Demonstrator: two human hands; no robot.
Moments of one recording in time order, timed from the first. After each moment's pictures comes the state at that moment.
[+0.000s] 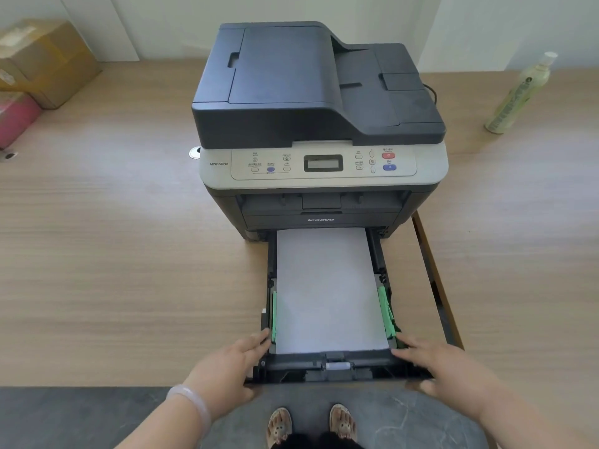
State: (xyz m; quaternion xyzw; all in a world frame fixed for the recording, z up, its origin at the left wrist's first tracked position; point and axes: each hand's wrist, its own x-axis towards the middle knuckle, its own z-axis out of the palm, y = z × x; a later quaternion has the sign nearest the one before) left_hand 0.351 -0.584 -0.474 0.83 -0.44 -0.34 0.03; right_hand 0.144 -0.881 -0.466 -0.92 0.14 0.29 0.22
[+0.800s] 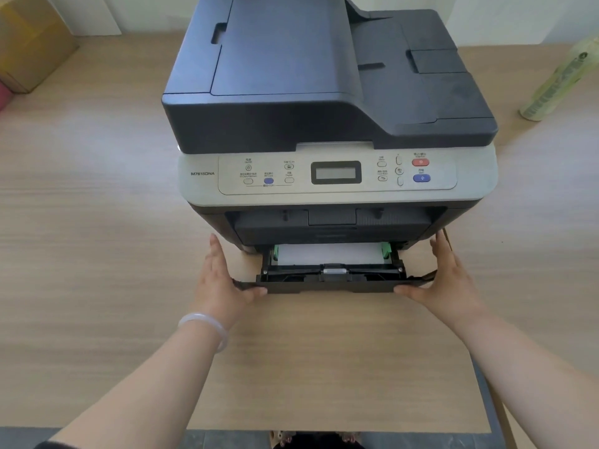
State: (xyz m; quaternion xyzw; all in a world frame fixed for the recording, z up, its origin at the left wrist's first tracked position) left_hand 0.479 -0.666 -0.507 0.94 -0.12 -0.17 0.27; right_hand 0.277 -0.960 -0.498 -0.84 0.42 -0.01 0.35
